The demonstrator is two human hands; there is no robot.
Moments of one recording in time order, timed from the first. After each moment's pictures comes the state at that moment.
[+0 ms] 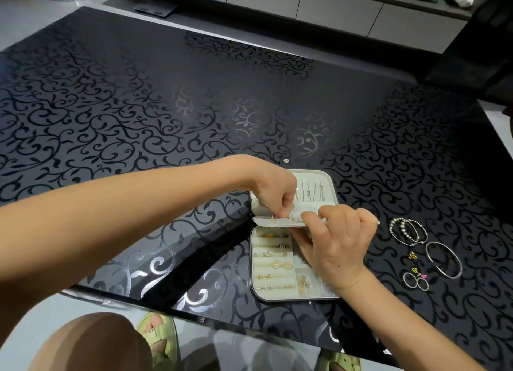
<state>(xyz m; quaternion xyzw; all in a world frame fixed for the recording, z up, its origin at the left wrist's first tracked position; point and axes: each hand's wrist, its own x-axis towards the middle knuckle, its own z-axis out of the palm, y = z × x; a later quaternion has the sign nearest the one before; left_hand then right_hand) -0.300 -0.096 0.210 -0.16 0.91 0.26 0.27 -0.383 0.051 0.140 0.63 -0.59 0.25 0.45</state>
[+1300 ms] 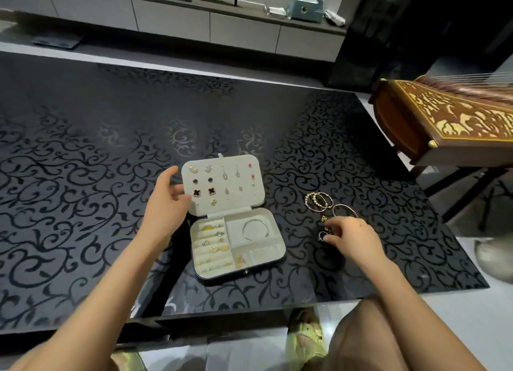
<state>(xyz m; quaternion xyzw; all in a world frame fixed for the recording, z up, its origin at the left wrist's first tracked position) -0.237 -0.042 0.180 -0.46 0.65 0.53 -0.28 -0.477 0.180 0.177 0.34 -0.93 0.05 -0.10</state>
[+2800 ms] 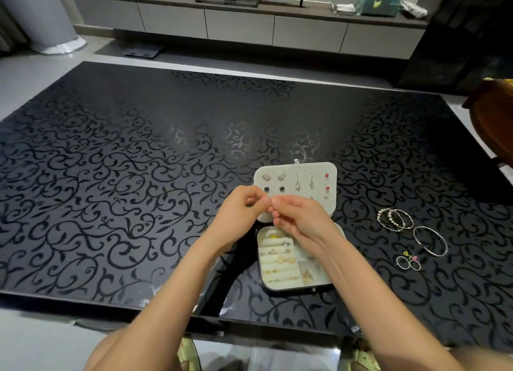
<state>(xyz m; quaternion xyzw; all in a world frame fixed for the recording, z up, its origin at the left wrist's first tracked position) -0.226 -0.044 0.197 -0.35 0.75 0.51 -0.22 -0.351 0.025 0.186 0.19 -0.56 0.59 -0.56</state>
